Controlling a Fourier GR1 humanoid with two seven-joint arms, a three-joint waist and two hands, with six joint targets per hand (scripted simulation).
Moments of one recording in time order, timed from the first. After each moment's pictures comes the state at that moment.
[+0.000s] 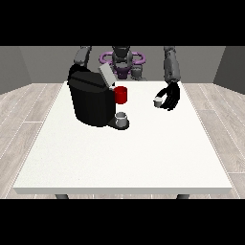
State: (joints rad) left arm -0.54 0.37 0.04 -0.63 -0.54 0.14 -0.27; right arm -0.21 -0.03 -0.04 -1.39 0.01 -0.16 -0.05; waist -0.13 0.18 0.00
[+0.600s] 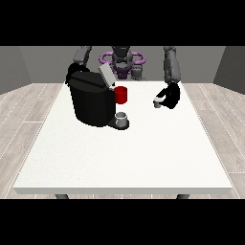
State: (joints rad) left arm -0.60 0.39 0.04 -0.55 -0.62 0.15 -0.32; right arm -0.21 -0.03 -0.04 -1.40 -0.01 -0.14 -0.04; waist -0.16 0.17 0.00
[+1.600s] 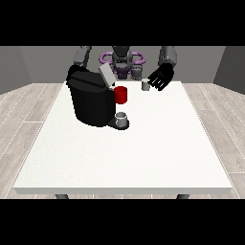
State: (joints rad) left arm -0.86 0.40 0.04 -0.68 -0.61 -0.10 -0.23; right arm -0.25 -0.02 -0.05 -1.26 -0.03 -0.13 -0.10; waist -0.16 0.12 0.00
